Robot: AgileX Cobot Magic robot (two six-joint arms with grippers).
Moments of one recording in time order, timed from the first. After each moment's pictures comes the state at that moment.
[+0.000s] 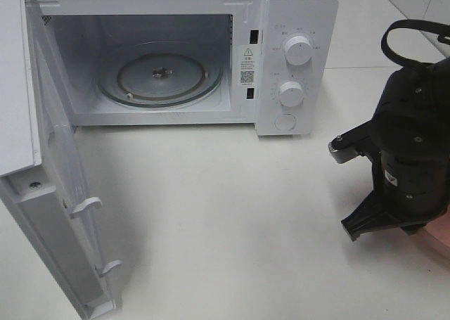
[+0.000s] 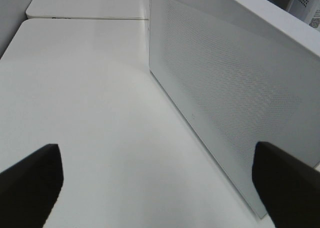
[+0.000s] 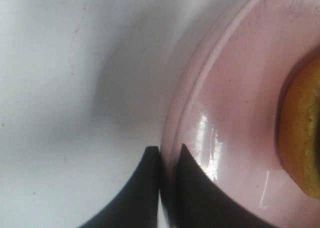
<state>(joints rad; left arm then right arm) 0.06 0.00 -0.50 -0.16 1.04 0.11 0.54 1.73 -0.76 -0.63 0.79 0.69</state>
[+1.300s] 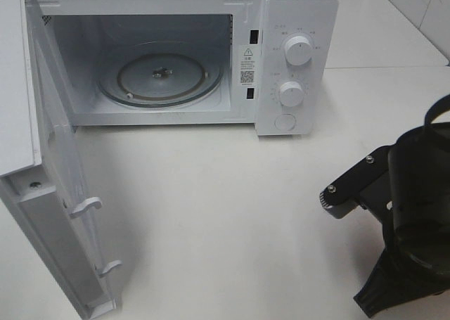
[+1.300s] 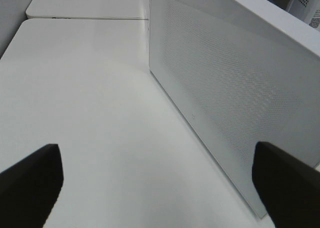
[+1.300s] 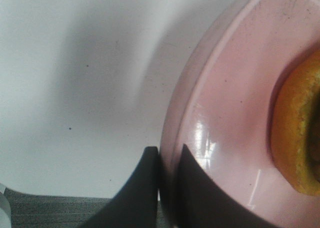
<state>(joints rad) 0.06 0.00 -0.50 -0.16 1.04 0.11 0.94 1.52 -0.59 -0.63 0.97 0.86</state>
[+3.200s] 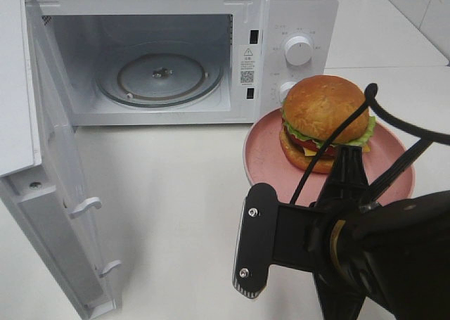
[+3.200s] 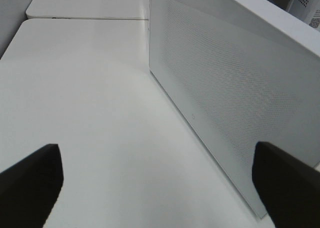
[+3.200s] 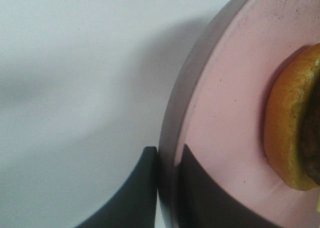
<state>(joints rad) 0.06 0.00 -0.50 -0.16 1.04 0.11 1.20 1.52 -0.59 -1.03 0.72 0.54</state>
